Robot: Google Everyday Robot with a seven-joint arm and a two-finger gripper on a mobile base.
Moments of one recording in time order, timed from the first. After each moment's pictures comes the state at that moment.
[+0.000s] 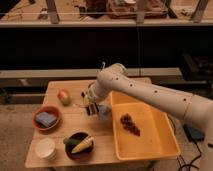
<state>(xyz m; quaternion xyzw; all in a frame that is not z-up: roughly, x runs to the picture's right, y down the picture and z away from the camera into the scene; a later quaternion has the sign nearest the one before) -0.068 0.057 0.742 0.06 -0.35 -0.73 0.59</state>
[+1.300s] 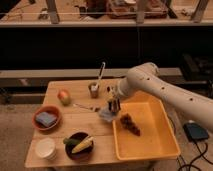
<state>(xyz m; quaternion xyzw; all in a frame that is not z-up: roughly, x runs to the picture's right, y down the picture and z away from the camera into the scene) 0.054 0.053 0.741 0.00 -0.29 -0.66 0.69</state>
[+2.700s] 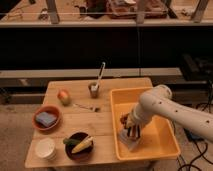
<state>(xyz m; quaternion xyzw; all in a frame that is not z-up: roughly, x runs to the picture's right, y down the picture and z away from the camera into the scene) 0.143 0.203 0.740 -0.17 -0.28 -0.58 0.75</state>
